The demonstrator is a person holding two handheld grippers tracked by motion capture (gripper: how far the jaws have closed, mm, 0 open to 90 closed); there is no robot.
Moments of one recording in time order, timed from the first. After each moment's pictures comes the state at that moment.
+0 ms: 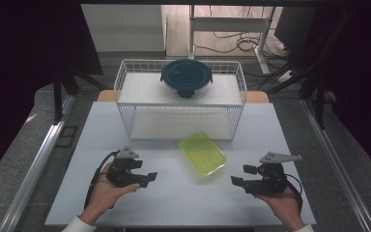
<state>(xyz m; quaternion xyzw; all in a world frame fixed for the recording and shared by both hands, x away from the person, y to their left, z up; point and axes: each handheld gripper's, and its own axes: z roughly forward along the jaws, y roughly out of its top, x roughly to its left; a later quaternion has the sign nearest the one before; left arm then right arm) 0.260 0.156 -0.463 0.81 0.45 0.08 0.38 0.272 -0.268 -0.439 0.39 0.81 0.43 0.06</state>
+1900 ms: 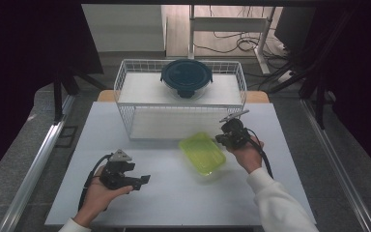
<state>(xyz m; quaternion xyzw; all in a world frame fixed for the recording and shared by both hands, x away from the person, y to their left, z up) 0.257 0.177 -0.479 0.81 0.46 0.08 0.37 0.400 -0.179 -0.434 0.38 0.87 0.29 0.14</state>
